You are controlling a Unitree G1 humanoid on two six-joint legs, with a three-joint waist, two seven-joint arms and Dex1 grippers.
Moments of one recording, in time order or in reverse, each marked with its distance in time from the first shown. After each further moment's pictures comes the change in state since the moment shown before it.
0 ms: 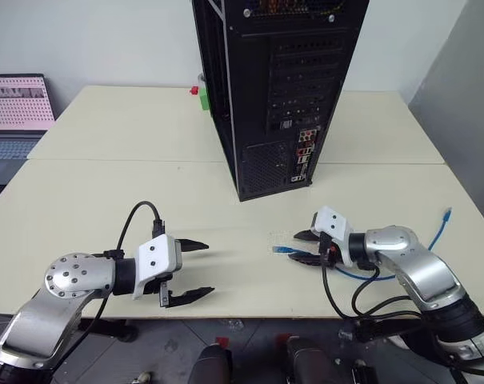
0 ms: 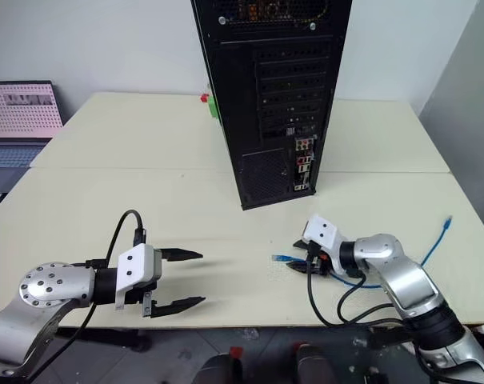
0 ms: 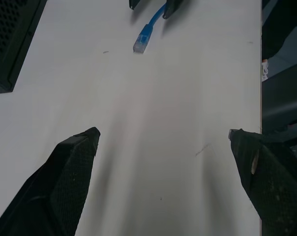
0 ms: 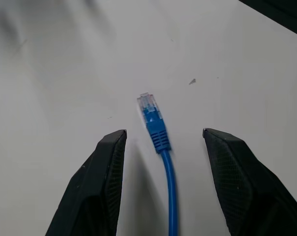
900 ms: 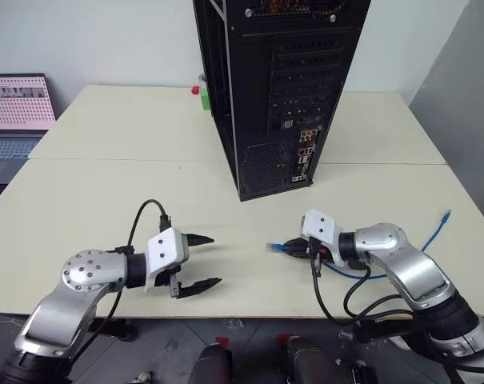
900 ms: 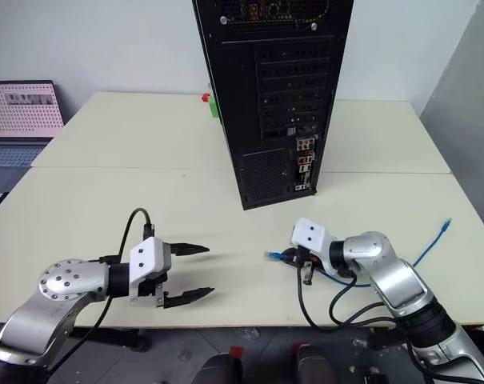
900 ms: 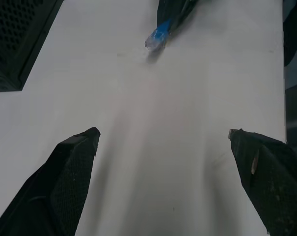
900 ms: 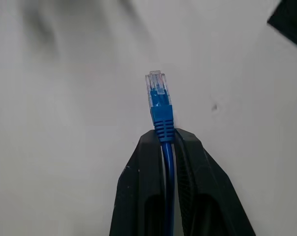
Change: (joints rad) left arm -0.118 -0.095 -0.095 0.097 0.038 -0.016 0.021; right arm -0.057 0.015 0.061 -0.115 -0.049 0.019 0.031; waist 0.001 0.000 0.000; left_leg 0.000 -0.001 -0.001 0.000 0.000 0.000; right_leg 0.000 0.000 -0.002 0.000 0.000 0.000
